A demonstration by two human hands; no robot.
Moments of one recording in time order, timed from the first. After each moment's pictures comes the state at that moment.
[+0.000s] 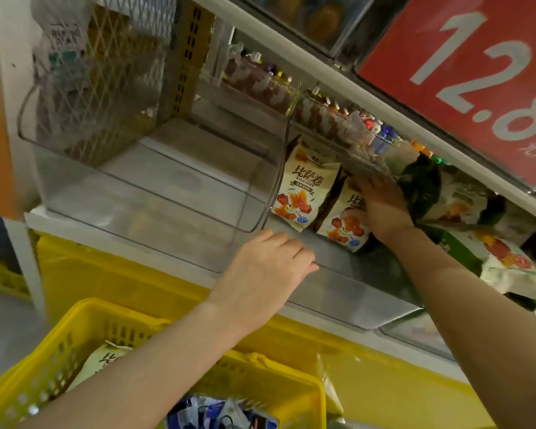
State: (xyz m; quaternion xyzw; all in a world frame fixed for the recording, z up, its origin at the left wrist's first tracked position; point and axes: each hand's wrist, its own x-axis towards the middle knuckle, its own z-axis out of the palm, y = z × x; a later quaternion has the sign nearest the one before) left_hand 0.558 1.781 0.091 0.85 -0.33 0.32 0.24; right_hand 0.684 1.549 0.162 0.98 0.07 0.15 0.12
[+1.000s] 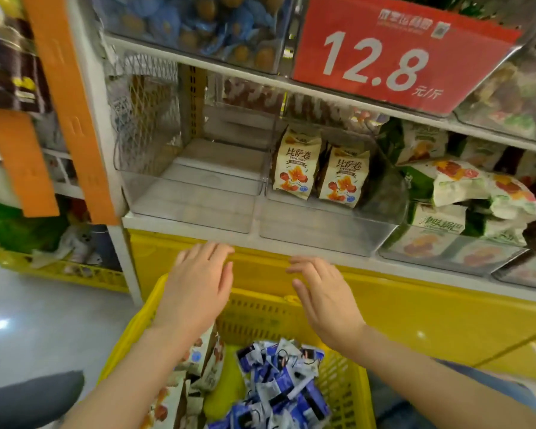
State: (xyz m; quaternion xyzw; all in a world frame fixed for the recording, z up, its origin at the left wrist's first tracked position) left_hand 0.434 1.876 0.080 0.94 -0.15 0.20 0.22; right_hand 0.420 1.662 0.082 0.95 0.22 0.17 -0.17
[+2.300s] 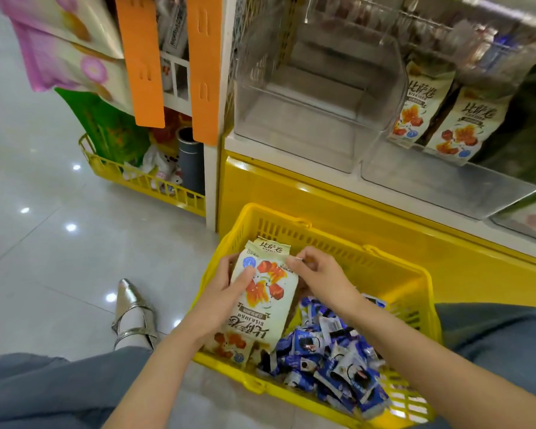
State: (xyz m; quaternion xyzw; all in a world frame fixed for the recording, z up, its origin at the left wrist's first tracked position) left_hand 0.350 1.981 -0.021 0.65 0.11 -0.15 0.74; right_hand 0.395 1.803 0.021 0.84 0.00 -0.19 -0.50
